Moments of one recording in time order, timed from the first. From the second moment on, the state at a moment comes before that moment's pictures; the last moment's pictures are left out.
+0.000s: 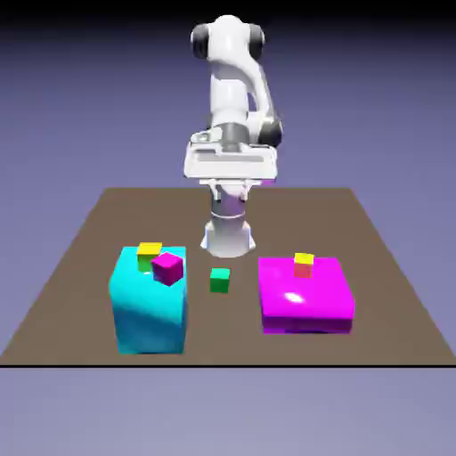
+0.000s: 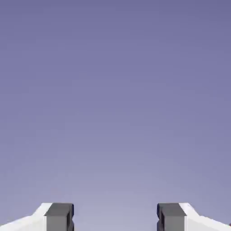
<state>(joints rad) -0.01 -0.54 0.04 -2.82 -0.05 3.00 0.72</state>
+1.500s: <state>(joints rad) -0.31 -0.09 0.59 -3.00 -0.89 2.46 0.43</state>
